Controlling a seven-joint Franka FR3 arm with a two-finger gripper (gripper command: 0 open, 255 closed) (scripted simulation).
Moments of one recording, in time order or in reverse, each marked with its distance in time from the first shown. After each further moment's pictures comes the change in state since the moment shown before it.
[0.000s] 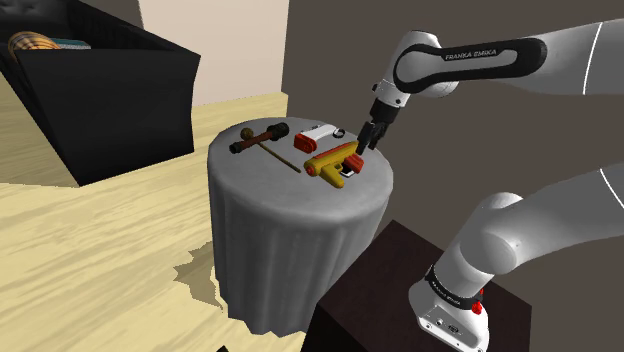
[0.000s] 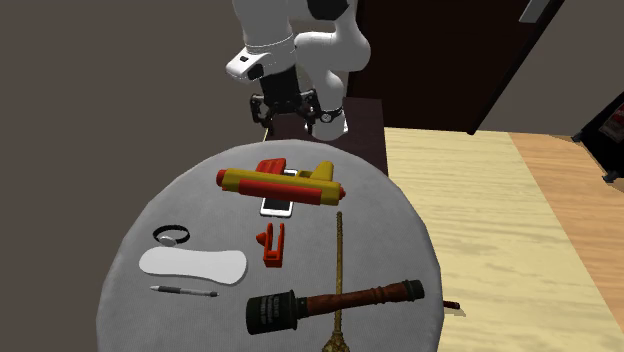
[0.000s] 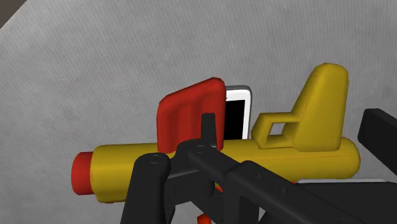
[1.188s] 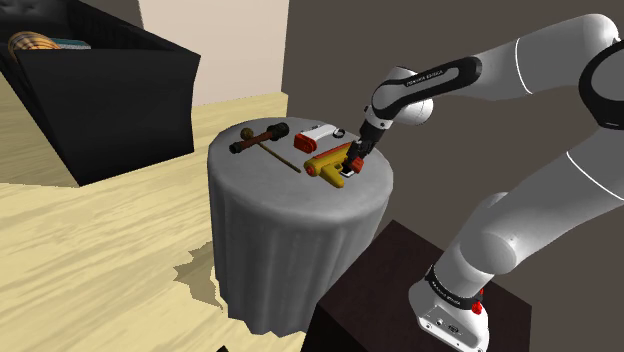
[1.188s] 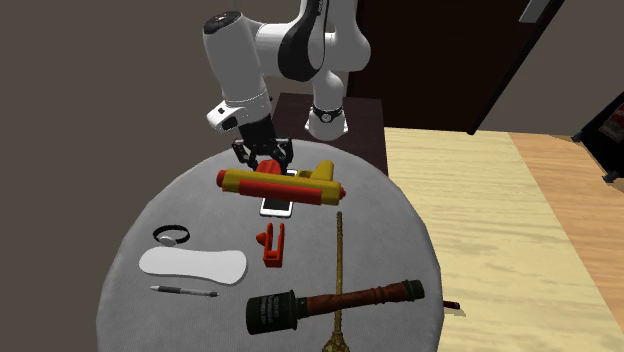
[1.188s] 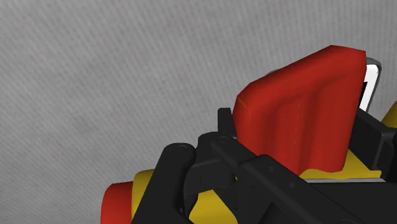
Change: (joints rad) arm 0.002 0.257 -0.105 -0.037 0.084 0.339 -0.123
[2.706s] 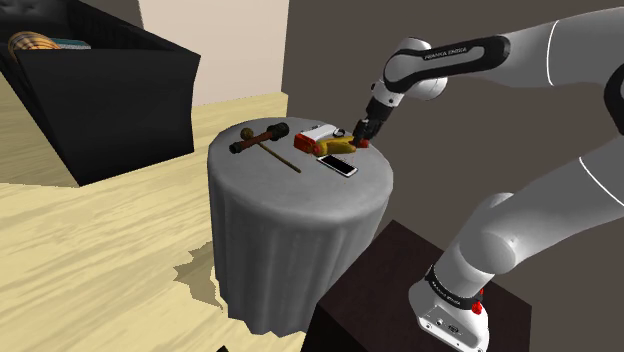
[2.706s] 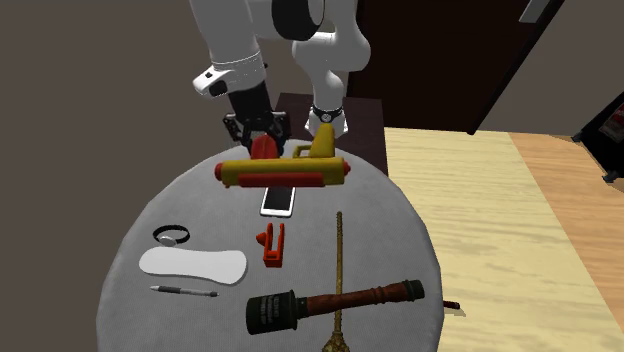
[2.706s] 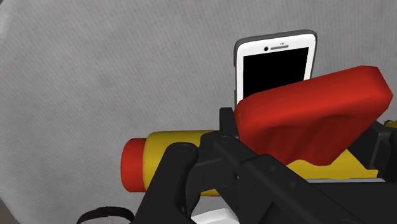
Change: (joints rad) arm -0.017 -0.094 0.022 0.118 -0.045 -0.206 0.060
